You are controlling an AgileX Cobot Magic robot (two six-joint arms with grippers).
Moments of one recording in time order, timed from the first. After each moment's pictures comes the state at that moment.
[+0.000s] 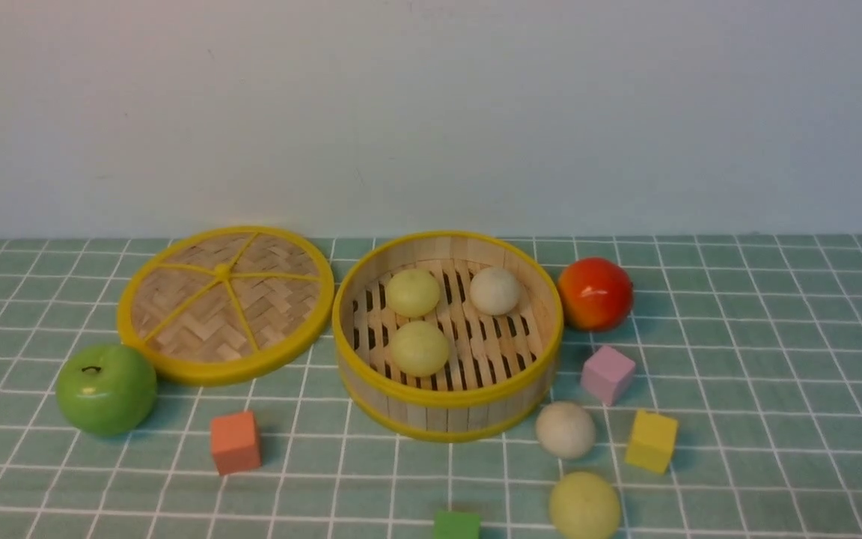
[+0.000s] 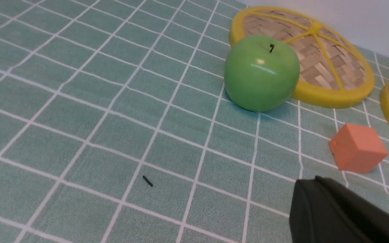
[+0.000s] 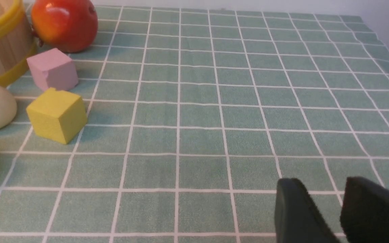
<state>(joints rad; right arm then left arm) -0.04 -0.01 0.01 -0.16 0.39 0.15 -0.02 -0.01 0.03 0.22 0.39 -0.56</state>
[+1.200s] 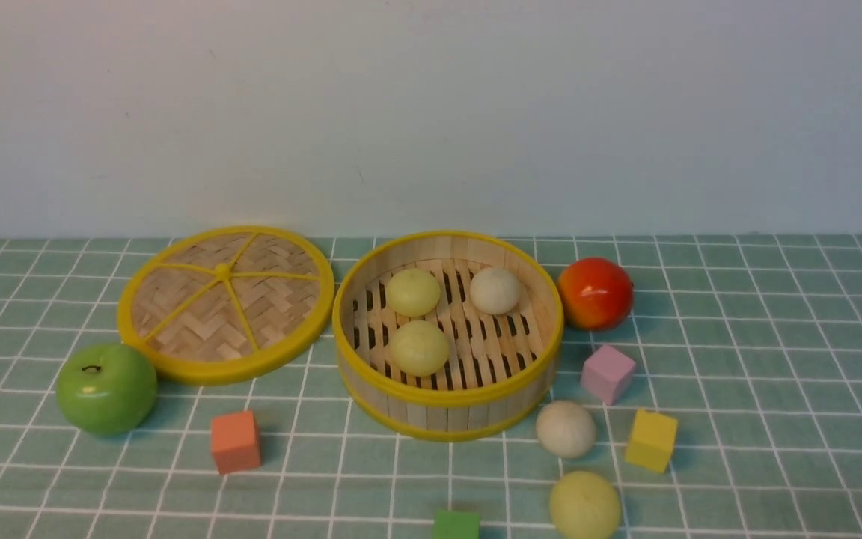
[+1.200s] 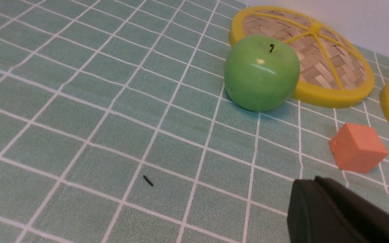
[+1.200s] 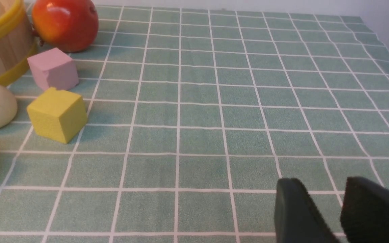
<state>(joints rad) -0.04 -0.01 0.01 -0.16 0.39 0.15 -0.02 -0.01 0.03 0.23 0.39 -0.56</state>
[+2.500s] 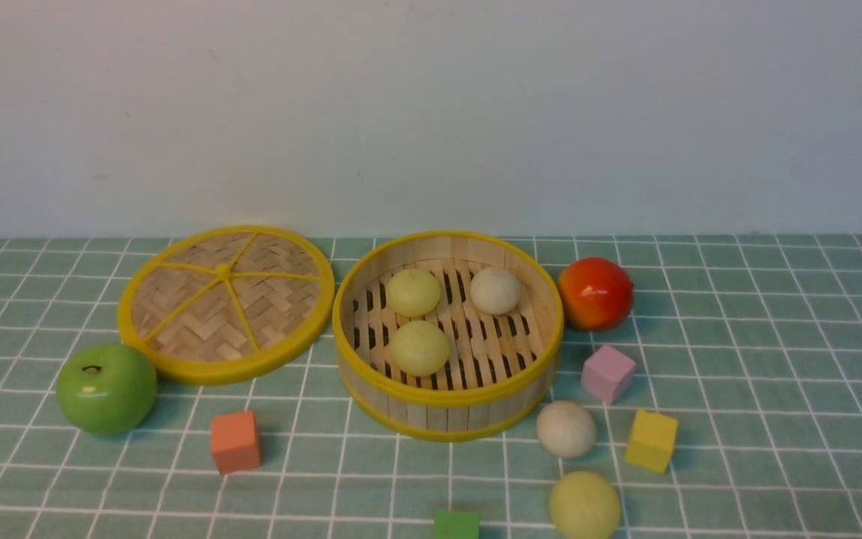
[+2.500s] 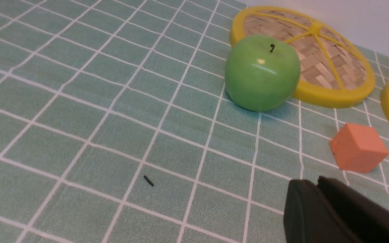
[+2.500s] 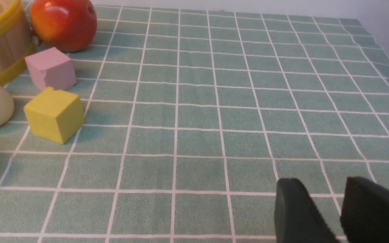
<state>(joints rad) -0.04 -0.01 0.02 -0.17 0.36 0.15 -0.02 -0.01 0.03 0.23 0.39 -0.56</state>
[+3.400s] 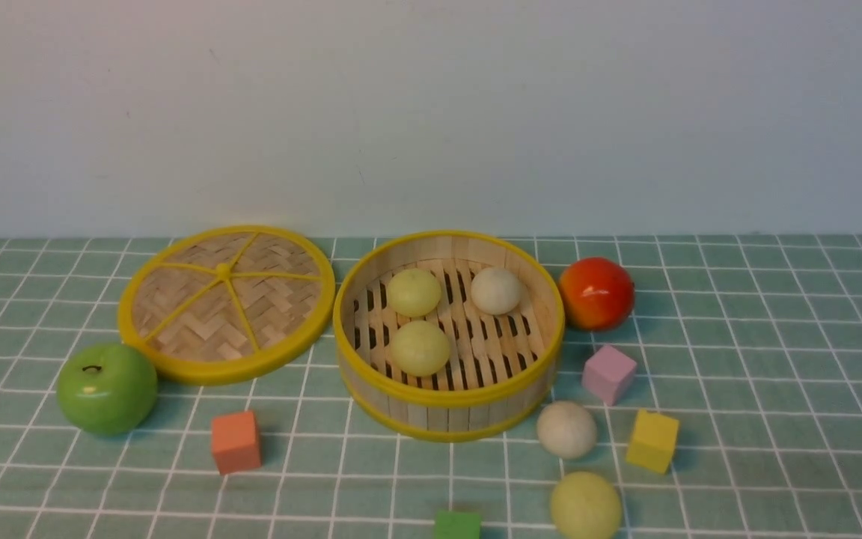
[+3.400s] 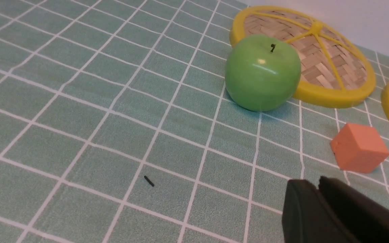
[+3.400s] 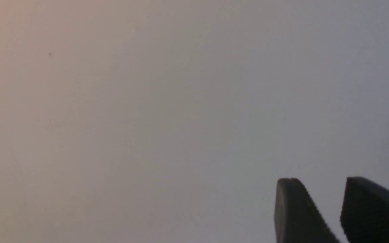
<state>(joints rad) -0.04 -0.01 -0.06 -0.09 -0.22 0.22 -0.02 -0.01 0.03 0.23 0.39 -0.56</state>
